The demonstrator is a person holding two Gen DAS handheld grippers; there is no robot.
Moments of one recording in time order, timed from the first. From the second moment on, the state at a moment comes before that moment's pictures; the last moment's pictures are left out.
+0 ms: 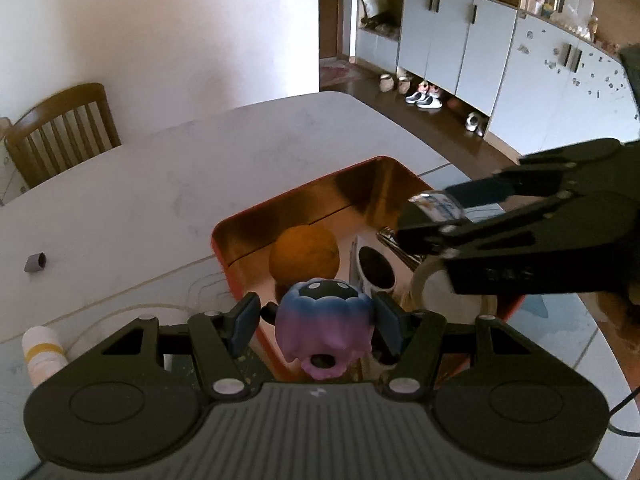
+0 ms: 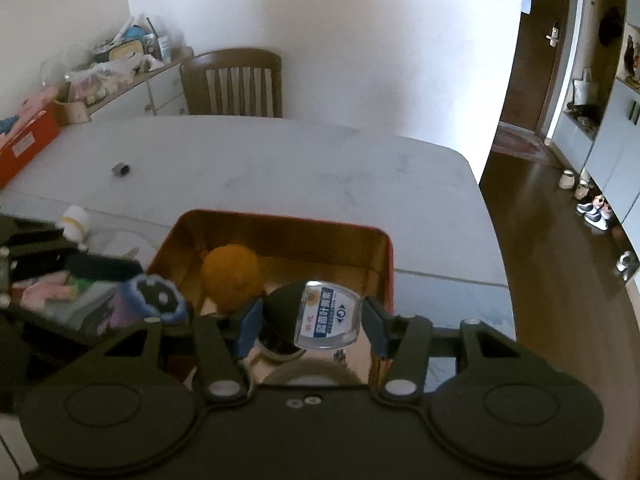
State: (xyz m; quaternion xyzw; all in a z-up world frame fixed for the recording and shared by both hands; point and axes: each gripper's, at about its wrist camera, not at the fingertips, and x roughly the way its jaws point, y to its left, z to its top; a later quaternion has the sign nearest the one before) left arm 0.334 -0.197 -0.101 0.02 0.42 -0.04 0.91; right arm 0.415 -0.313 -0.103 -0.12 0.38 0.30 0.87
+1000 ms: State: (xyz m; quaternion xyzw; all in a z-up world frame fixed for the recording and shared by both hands) left arm 0.373 -0.210 -0.124 0.01 0.45 0.00 0.89; right arm 0.452 -0.298 -0.127 -0.14 0.40 0.32 0.84
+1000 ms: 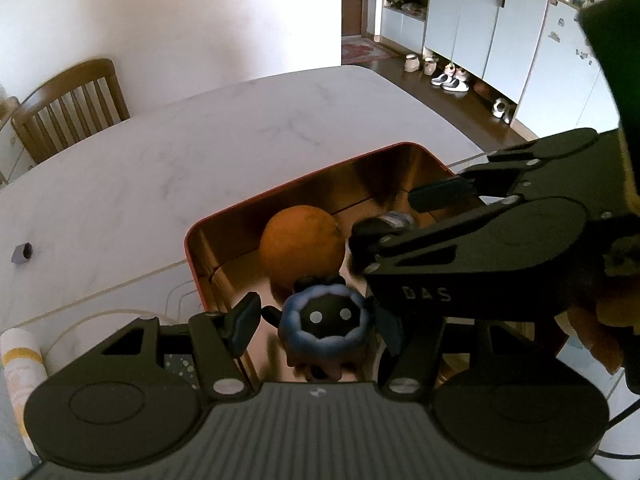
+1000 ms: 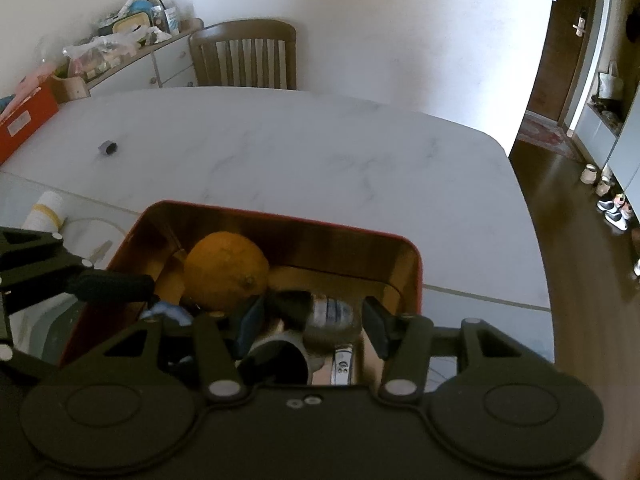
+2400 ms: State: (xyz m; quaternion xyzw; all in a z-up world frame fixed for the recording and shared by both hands) left arm 0.247 -0.147 -0.037 -0.02 0.36 -0.03 0.93; right arm 0.312 -0.306 -0.037 -0.03 0.35 0.30 0.89
